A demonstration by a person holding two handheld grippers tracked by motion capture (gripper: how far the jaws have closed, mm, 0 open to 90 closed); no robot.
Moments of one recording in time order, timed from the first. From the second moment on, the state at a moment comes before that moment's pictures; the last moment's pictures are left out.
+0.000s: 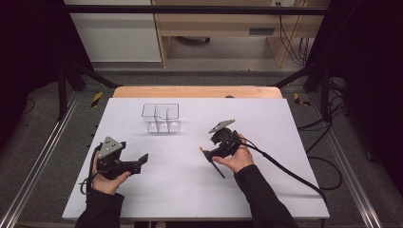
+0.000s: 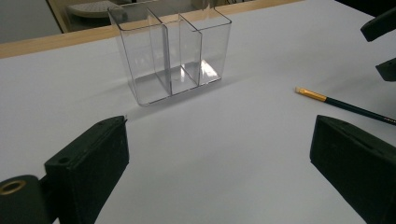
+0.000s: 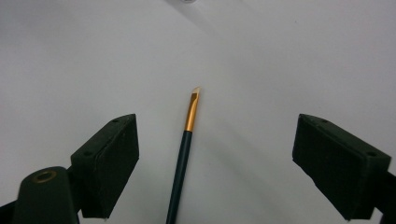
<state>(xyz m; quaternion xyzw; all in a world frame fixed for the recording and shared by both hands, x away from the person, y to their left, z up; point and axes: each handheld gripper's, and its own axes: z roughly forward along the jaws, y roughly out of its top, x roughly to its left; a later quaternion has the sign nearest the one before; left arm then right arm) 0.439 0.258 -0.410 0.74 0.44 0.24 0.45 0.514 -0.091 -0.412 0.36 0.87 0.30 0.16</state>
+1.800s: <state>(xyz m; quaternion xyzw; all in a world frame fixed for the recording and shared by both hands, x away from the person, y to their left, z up) 0.440 0.258 -0.409 0.74 0.44 0.24 0.45 0.529 -0.064 -0.452 0.35 0.92 0.19 0.08</state>
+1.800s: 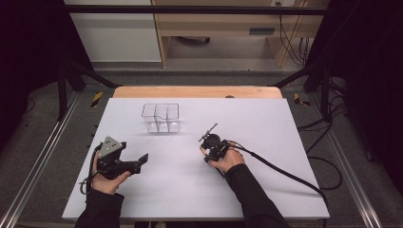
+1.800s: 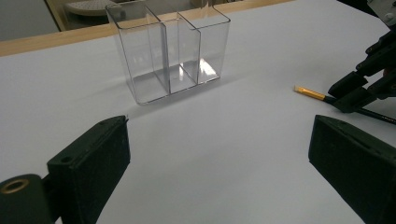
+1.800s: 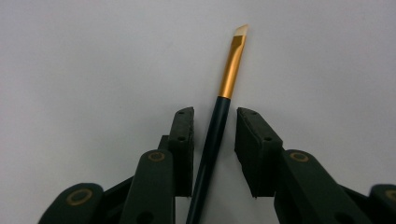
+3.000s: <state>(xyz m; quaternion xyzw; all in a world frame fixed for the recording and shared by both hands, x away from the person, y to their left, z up) 0.441 0.258 -0.411 0.75 0.44 0.23 0.44 0.530 -0.066 -0.449 0.34 0.93 0.16 0.05</state>
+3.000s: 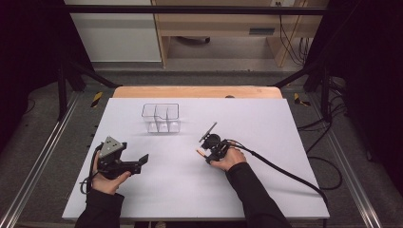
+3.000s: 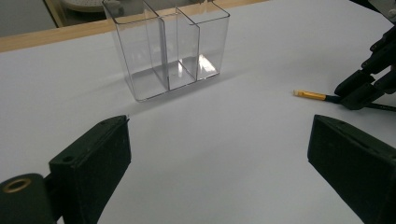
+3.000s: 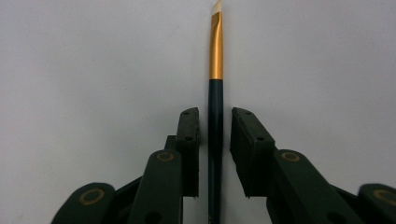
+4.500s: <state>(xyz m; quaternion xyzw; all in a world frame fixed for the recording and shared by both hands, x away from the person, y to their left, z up) 0.440 0.257 -0.409 0.74 0.44 0.23 0.45 0.511 -0.088 -0.397 0.32 0.87 0.35 0.10</state>
